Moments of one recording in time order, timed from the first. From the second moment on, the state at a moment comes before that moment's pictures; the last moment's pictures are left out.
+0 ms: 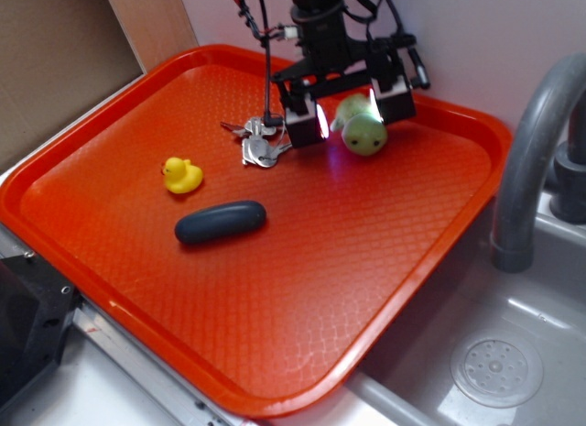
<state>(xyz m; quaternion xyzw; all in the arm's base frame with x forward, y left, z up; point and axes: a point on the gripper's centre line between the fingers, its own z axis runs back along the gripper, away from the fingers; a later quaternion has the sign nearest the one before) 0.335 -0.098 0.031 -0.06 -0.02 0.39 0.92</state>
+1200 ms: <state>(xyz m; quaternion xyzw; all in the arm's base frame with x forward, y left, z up) 0.253 -0.072 0.162 -0.09 0.02 0.09 0.99</state>
